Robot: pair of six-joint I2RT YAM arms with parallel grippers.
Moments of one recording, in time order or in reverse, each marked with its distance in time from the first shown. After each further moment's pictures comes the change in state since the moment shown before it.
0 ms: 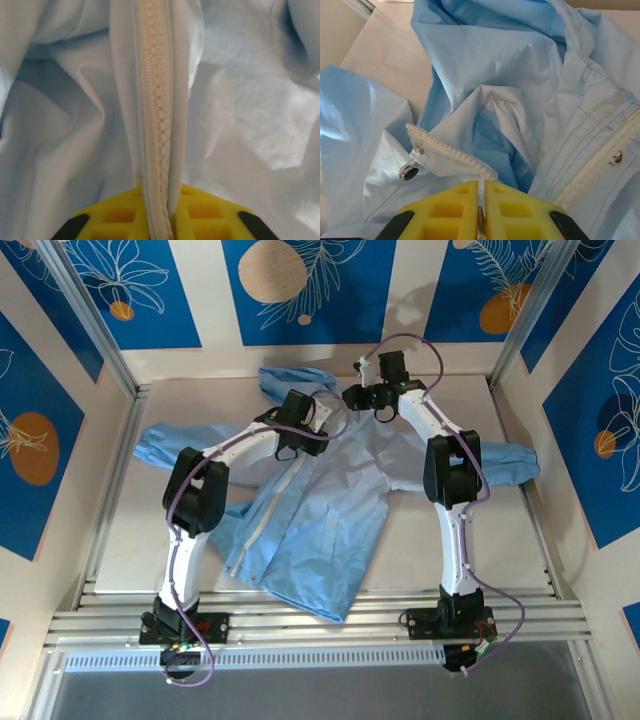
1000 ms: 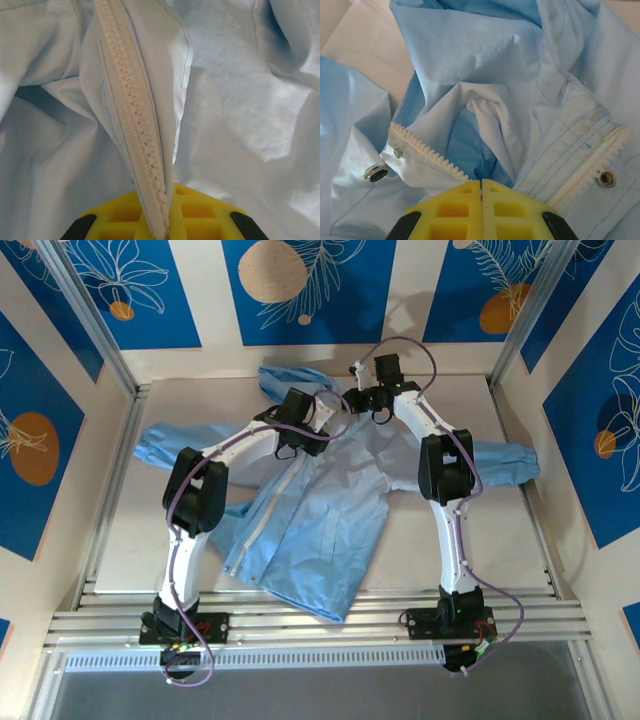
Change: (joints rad) left arm 0.000 -0.003 0.010 -0.031 0.026 0.071; right arm 0.008 0.087 0.081 -0.021 0.044 -0.080
